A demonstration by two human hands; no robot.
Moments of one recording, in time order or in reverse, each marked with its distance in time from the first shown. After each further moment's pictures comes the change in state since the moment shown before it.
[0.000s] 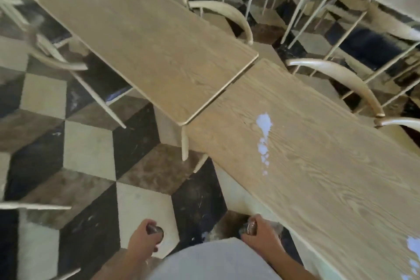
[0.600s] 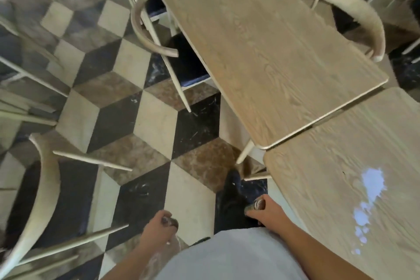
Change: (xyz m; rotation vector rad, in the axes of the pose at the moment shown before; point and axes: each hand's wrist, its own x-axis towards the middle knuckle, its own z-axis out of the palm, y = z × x) left_hand 0.061 -0.009 -0.131 -0.084 0.106 -0.147; right_hand 0.124 -0.239 0.043 -0.208 -0.284 -0.196
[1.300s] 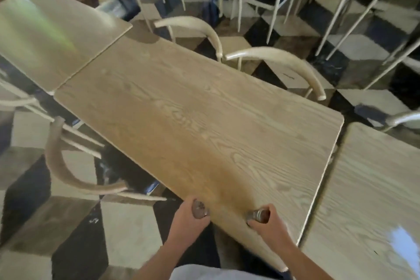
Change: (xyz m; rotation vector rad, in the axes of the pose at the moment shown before) left_hand 0.143 0.466 -0.090 0.350 -0.150 0.631; right_hand 0.167 -0.184 -0.149 0.596 0.470 0.190
